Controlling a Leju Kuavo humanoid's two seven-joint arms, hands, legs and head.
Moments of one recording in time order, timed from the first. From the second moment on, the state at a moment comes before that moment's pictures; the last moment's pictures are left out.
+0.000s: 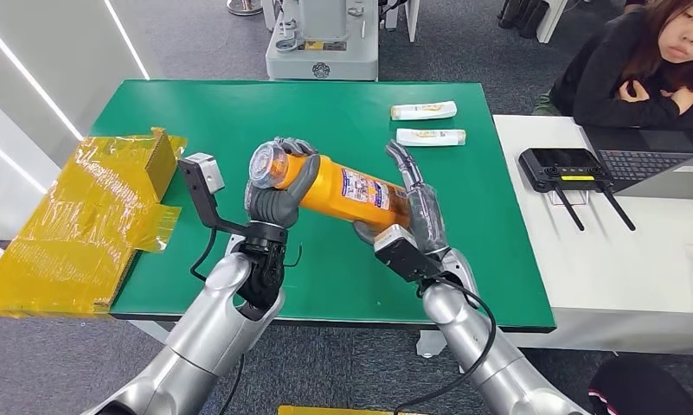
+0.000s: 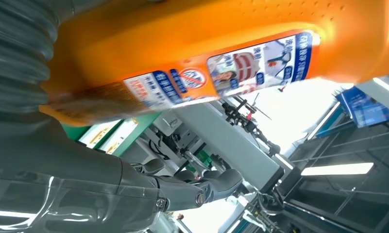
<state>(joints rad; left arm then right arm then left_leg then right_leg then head) -0.58 -0.20 -0.59 -1.15 0.40 0.08 -0.45 -0.55 0.05 0.53 -1.02 0.28 -0.45 -0.53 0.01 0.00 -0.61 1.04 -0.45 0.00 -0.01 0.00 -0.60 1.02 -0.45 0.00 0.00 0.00</state>
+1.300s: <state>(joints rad) -0.77 -0.07 -0.63 -0.85 -1.00 0.64 -0.26 -0.27 -0.08 0.52 -1.47 0.23 -0.49 -0.56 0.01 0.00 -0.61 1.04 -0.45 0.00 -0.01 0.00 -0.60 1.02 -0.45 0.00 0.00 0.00</state>
